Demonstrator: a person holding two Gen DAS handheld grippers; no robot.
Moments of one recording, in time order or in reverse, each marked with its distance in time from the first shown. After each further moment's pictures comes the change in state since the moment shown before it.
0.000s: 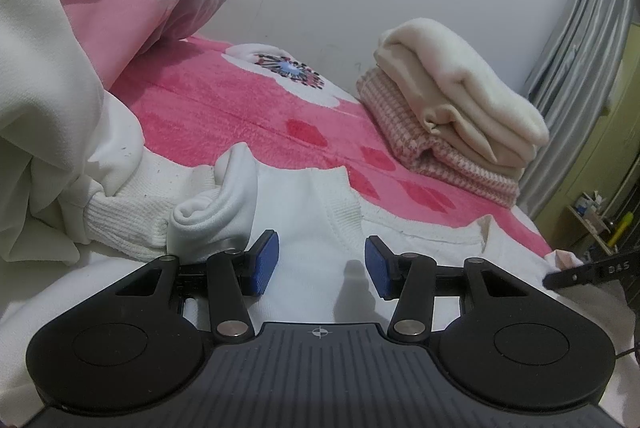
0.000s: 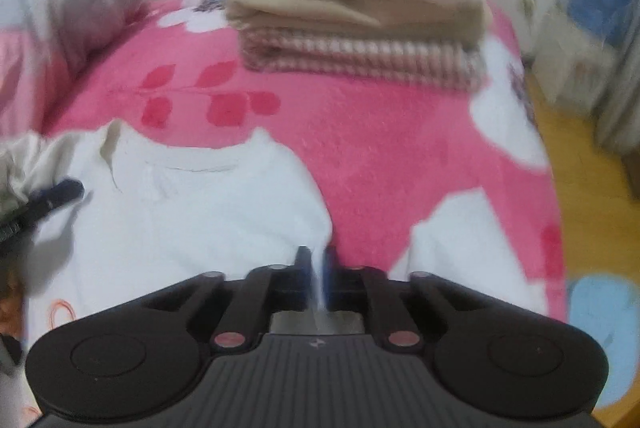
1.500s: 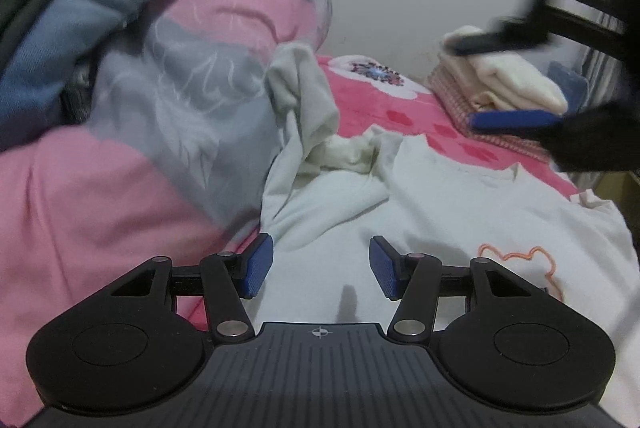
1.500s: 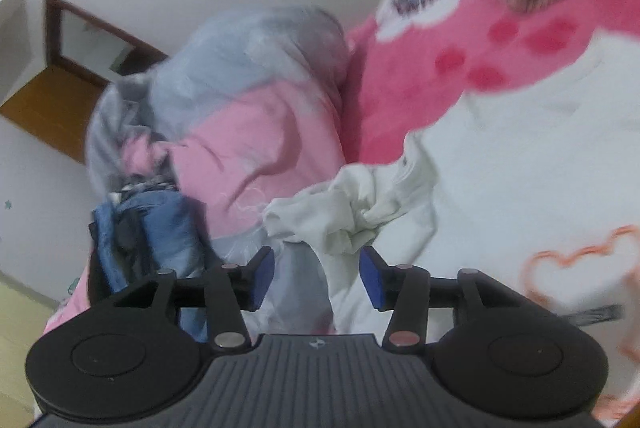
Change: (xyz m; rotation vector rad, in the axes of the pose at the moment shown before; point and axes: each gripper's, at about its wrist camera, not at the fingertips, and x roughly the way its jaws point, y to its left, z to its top) left arm -0.180 0.014 -0.032 0.063 0.041 0.278; right arm -0.072 0.201 0.016 0.566 -0.019 0.703
